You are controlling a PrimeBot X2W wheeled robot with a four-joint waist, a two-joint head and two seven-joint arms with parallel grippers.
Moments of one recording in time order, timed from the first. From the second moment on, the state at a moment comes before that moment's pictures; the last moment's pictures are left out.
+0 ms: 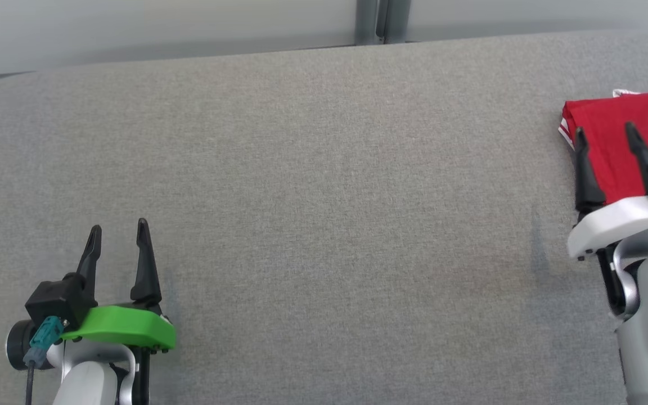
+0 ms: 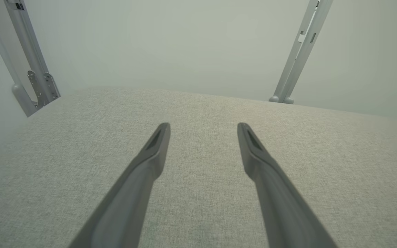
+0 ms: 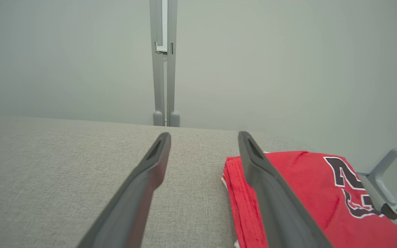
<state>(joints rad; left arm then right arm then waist) -0.17 0.17 -0.12 0.24 -0.38 0.05 -0.24 -0.40 -0.19 -0.13 0.29 0.05 0.13 -0.12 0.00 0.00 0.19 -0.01</state>
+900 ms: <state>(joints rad) -0.07 0.19 -0.16 0.36 -0.32 -0.01 -0.26 -0.10 -0.05 -0.08 0.29 0.09 0.13 -0.18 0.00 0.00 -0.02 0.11</state>
